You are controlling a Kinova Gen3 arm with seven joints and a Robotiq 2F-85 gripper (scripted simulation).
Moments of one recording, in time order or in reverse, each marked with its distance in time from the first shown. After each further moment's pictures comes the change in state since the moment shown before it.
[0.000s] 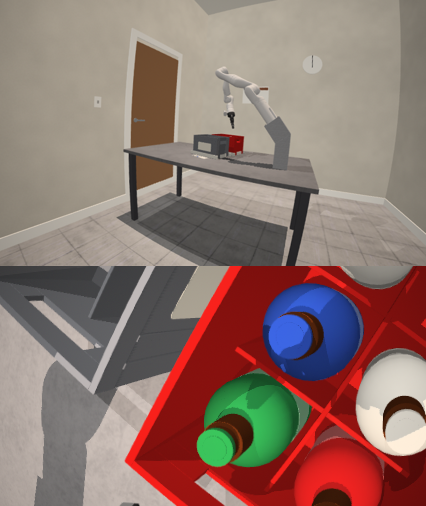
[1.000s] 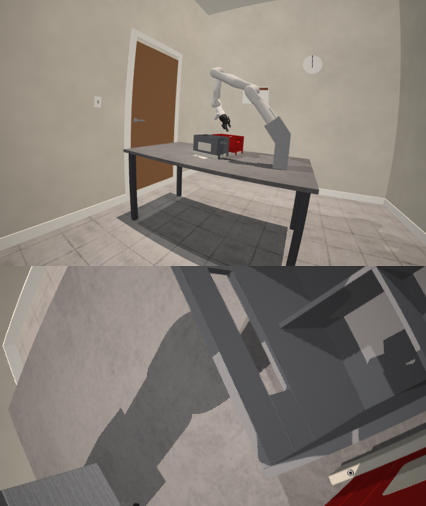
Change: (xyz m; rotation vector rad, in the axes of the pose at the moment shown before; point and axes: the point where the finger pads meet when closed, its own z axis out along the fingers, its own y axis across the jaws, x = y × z) arm 0.051 -0.102 0.059 0.172 -0.236 -0.435
